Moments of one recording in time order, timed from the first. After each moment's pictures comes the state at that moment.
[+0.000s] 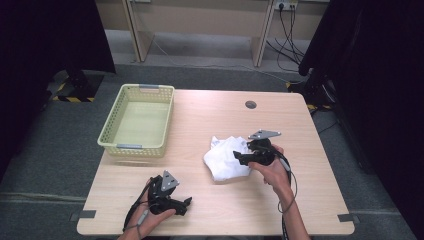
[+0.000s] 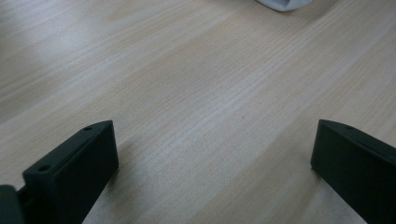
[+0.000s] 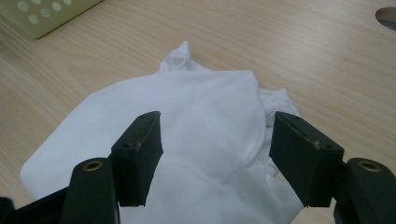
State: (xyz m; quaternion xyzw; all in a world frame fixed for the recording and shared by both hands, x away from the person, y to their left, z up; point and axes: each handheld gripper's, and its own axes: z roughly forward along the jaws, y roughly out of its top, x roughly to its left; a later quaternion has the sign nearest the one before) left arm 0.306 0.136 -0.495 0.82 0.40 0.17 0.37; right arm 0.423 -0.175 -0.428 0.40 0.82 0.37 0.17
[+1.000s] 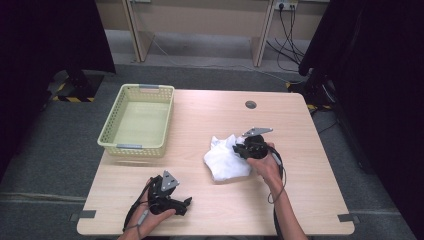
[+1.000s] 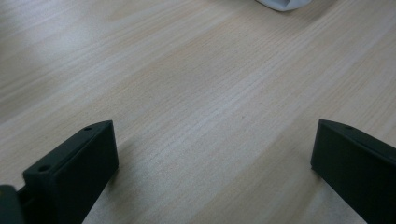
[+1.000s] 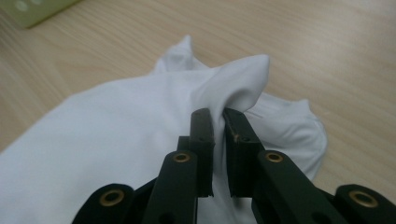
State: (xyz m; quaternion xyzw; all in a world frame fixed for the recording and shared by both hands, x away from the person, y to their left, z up) left arm 0.306 0.136 -0.495 0.82 0.40 0.17 0.37; right arm 0.454 -0.167 -0.453 0.38 0.83 0.37 0.14
